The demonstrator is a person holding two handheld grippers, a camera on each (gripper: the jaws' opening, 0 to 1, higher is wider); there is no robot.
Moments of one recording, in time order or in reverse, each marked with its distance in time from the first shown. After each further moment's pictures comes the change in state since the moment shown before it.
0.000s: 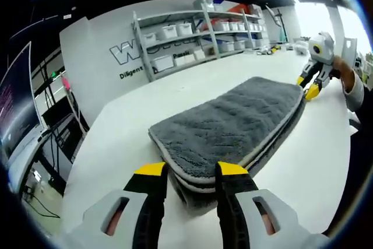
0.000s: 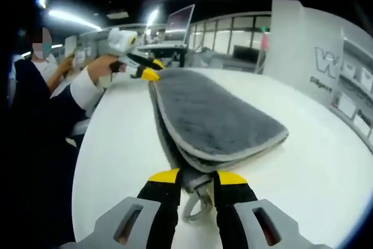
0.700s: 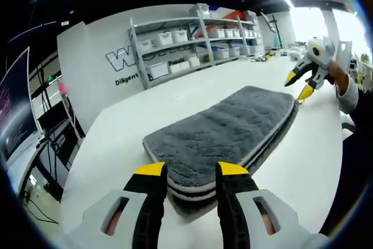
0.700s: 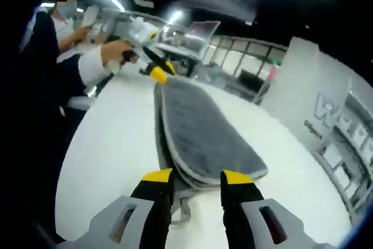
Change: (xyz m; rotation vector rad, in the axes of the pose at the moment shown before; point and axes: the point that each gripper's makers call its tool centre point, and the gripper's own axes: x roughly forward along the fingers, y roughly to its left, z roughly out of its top) left arm -0.002 -0.009 0.014 0.007 -0.058 -0.047; right arm -0.011 0.001 0.027 -0.369 -0.080 -0.069
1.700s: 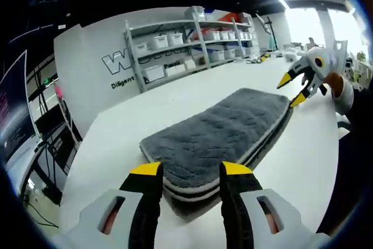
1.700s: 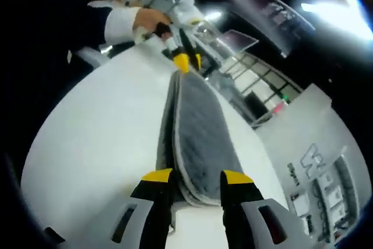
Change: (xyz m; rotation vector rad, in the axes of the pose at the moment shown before) left arm -0.007 -0.004 0.006 0.013 -0.016 -0.027; right arm 0.016 0.007 0.010 -0.364 0.006 -0.057
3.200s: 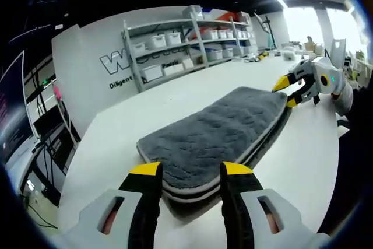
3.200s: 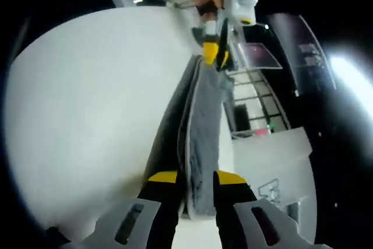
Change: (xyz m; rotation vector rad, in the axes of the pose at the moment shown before) left arm 0.003 -0.004 -0.003 0.008 0.004 -0.010; right arm 0.021 0.000 0.007 -0.428 0.103 -0.133
